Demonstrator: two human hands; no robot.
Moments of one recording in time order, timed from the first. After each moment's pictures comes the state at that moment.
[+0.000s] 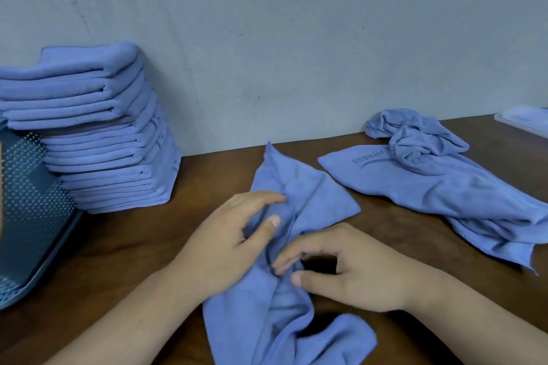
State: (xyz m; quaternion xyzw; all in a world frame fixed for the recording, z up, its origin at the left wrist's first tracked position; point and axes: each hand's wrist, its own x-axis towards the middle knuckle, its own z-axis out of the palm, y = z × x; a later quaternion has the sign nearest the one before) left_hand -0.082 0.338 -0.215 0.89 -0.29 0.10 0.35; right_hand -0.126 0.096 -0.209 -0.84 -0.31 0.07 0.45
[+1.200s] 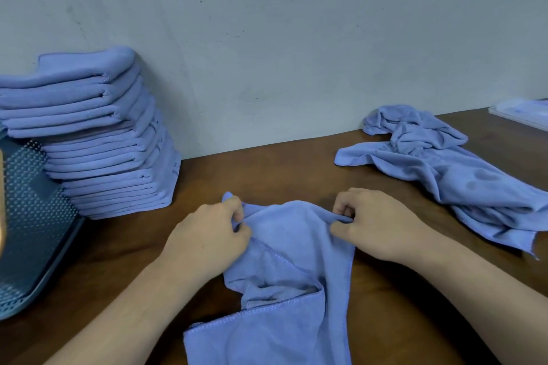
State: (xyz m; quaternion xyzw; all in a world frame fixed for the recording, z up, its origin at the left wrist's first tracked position) left_hand -0.070 0.354 -0.203 0.98 -0.08 0.02 0.16; right_hand -0.093 0.064 -0.207 -0.97 -0.04 -0.01 0.23
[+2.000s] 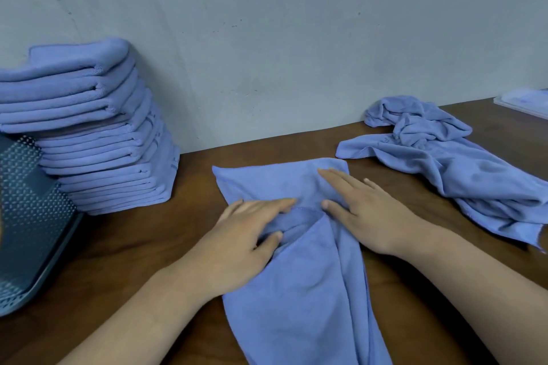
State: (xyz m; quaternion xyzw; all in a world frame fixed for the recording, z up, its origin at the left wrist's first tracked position) left_hand -0.071 0.340 -0.230 0.91 -0.33 0.02 0.25; right_hand -0.071 0.057 -0.233 -0.98 -0.11 -0.02 0.18
